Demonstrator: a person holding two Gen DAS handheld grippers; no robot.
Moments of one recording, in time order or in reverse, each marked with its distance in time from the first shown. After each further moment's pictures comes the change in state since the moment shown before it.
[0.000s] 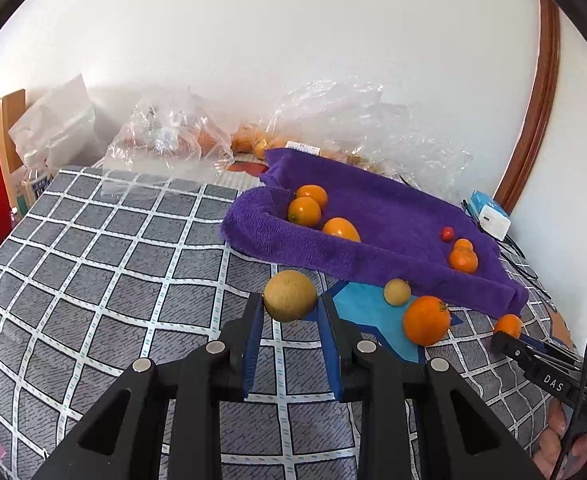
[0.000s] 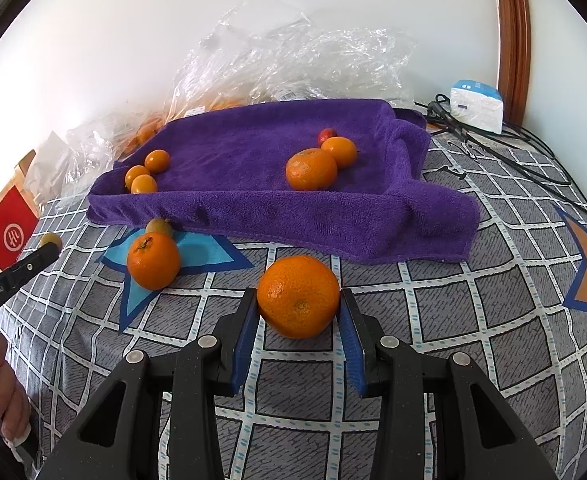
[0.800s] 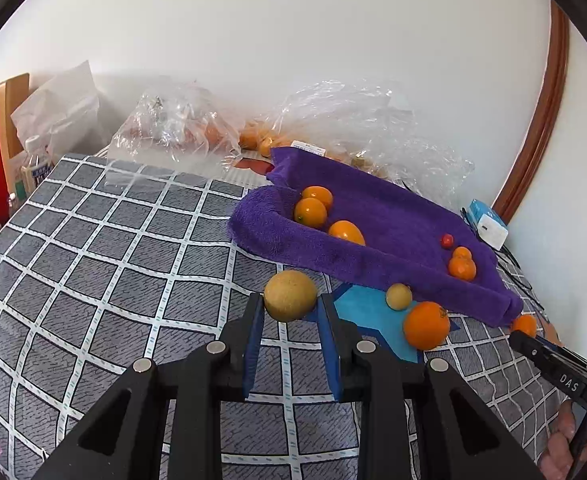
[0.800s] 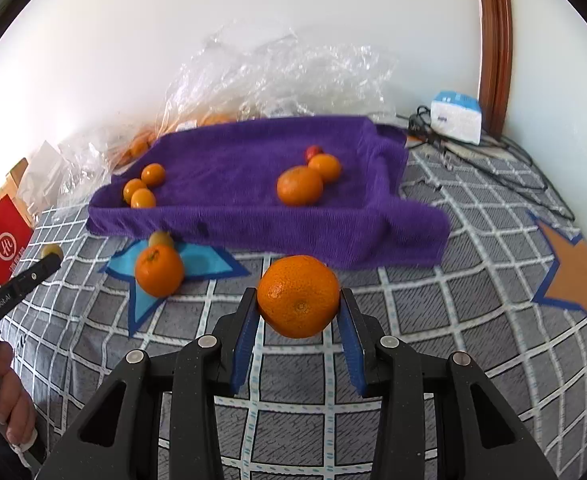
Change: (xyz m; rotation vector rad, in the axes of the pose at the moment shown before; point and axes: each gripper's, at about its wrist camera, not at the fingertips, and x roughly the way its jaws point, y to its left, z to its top) left arm 0.001 0.014 0.004 -0.066 0.019 -0.027; right arm -0.026 0.007 0.005 0.013 -0.032 -0.066
